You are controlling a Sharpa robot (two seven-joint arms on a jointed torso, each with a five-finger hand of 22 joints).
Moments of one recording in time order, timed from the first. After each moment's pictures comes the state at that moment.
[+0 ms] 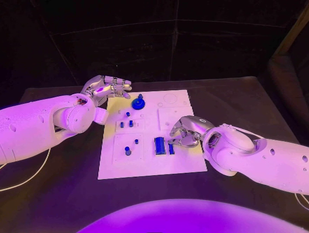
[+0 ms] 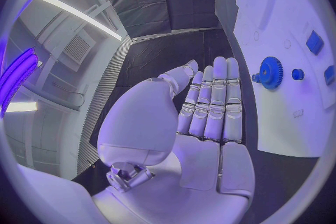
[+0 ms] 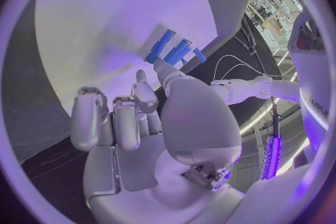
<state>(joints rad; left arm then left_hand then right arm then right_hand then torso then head) 1.21 -0.83 -0.10 1.38 -0.07 -0.23 0.29 1.31 -0.05 0.45 -0.10 0.05 0.99 0.21 0.14 0.08 1.07 0.14 0.19 0.07 1.03 0.07 0.59 0.35 0.17 0.92 0.17 0.44 0.58 0.96 -0.82 -0.02 1.73 -1.54 -0.37 -0.40 1.30 -0.10 0.28 0.07 0.09 1.04 0.12 0.17 0.09 1.37 0.04 1.10 1.22 1.47 -0.04 1.47 1.31 0.07 1.45 0.07 1.40 1.25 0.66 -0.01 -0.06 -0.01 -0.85</state>
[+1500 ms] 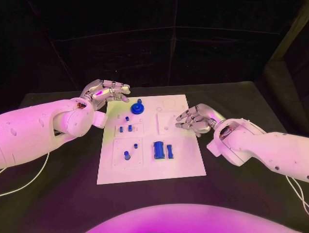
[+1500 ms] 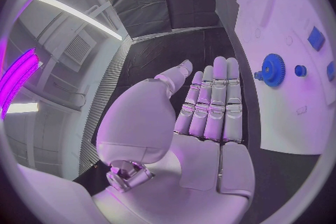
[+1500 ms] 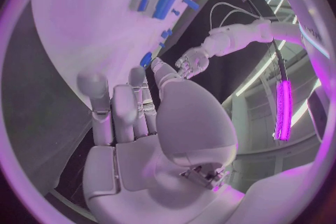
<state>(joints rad) 1.20 -0.82 -0.10 1.35 -0.07 -0.23 0.29 1.23 -0.05 0.39 -0.05 0.05 0.99 0.20 0.15 0.08 1.07 0.15 0.22 0.07 1.03 0.08 0.60 0.35 0.17 0.92 0.18 0.42 0.56 1.03 -0.88 -0.02 1.63 -0.92 -0.53 -0.07 1.35 -0.03 0.12 0.11 0.20 0.94 0.14 0.22 0.08 1.11 0.05 0.59 0.83 1.36 -0.03 0.99 0.89 0.17 1.18 0.07 0.95 0.64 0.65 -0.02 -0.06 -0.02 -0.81</state>
